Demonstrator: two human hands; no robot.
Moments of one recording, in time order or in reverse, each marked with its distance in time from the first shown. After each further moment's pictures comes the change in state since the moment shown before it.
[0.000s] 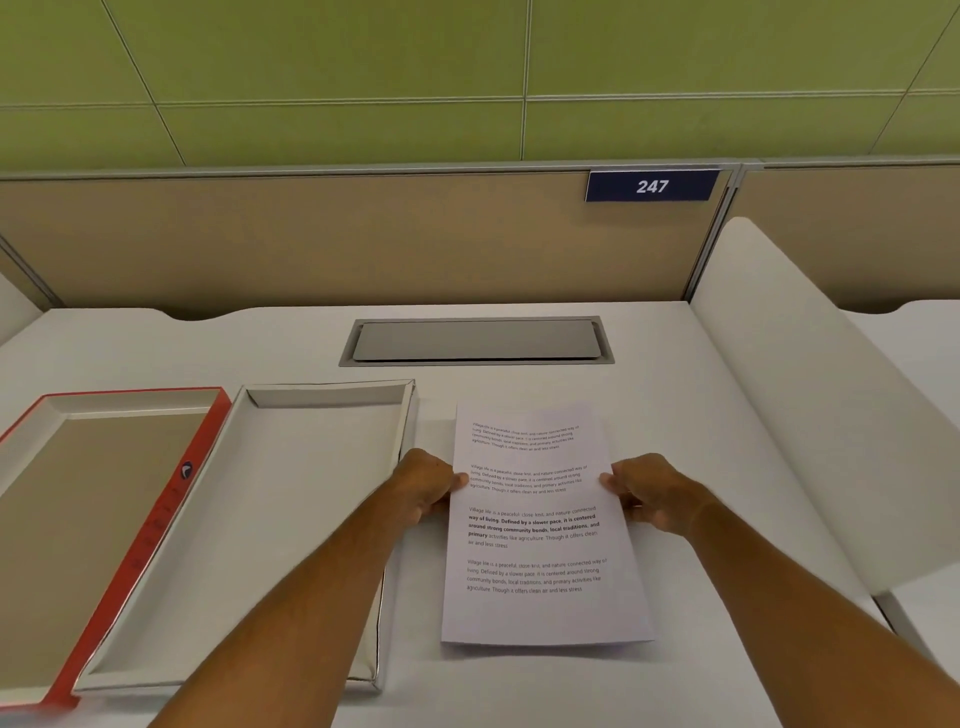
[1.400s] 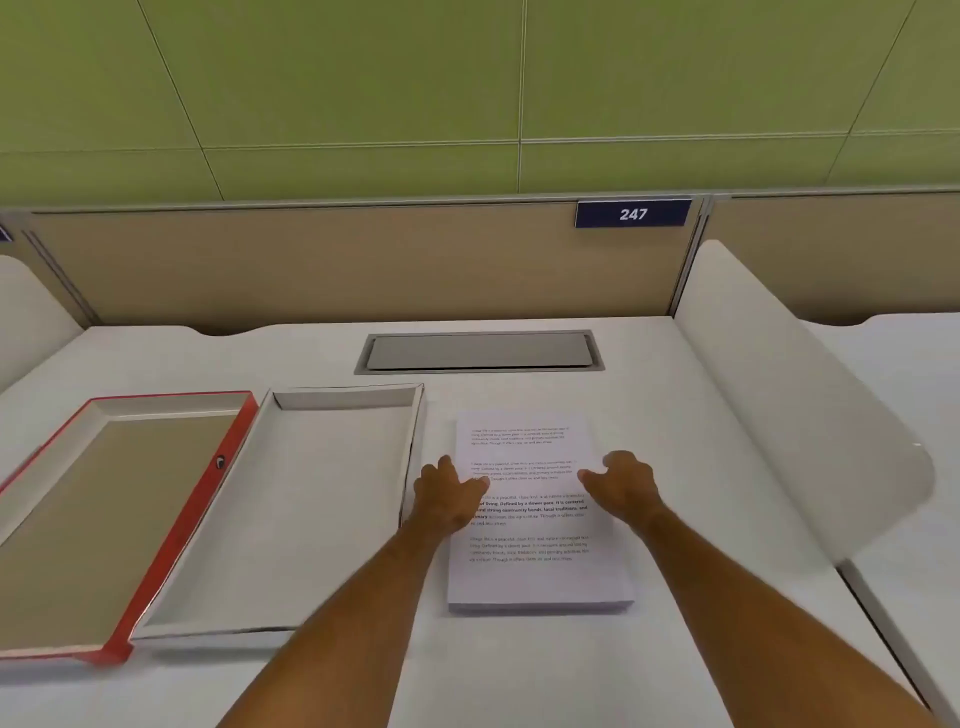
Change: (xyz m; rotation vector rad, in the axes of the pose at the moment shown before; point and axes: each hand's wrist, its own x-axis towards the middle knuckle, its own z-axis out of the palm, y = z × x) left_hand -0.053 -0.030 0.022 0.523 0.207 0.250; right_hand -0.063 0.013 0.037 -0.601 0.331 -0.268
